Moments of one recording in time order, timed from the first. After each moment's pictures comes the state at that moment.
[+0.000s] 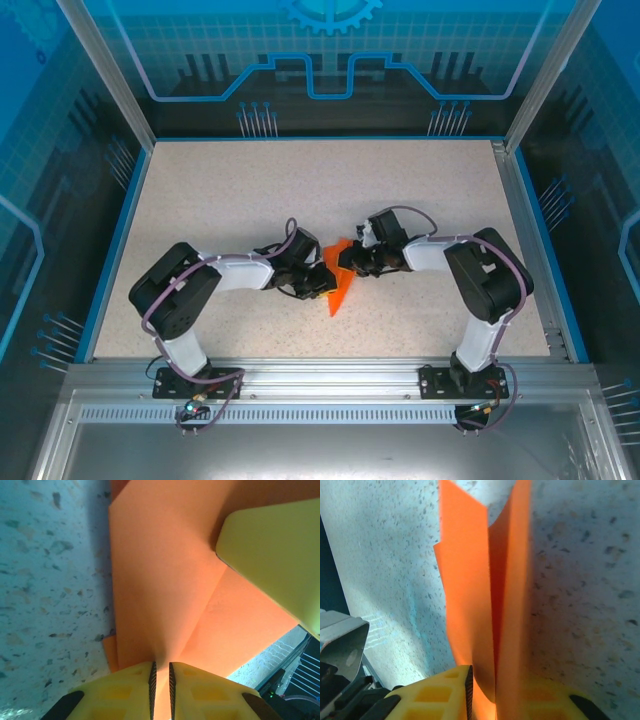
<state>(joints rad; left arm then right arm) -0.67 1.73 0.81 -0.07 0.45 -1.03 0.48 1.81 0.85 0.01 -0.58 0.82</state>
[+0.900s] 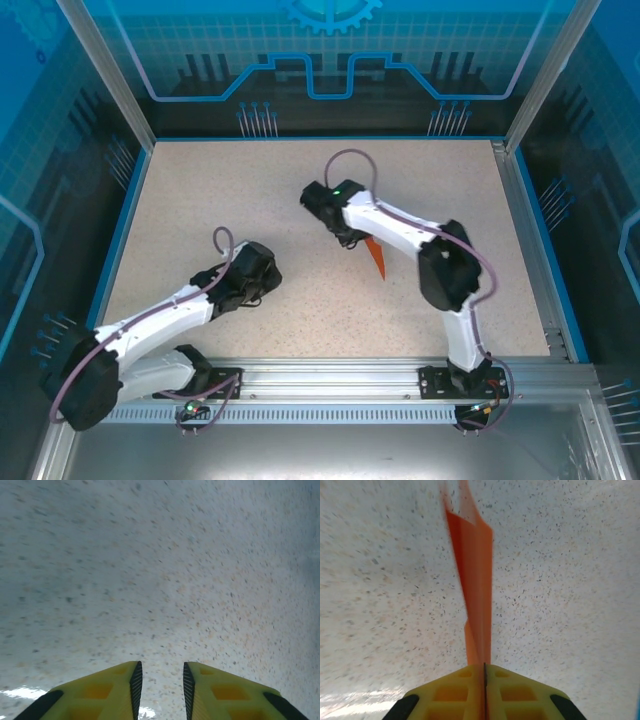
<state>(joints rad) -0.62 1.08 0.58 -0.45 -0.20 -1.16 0.77 2.11 1.79 -1.28 0.62 0.55</state>
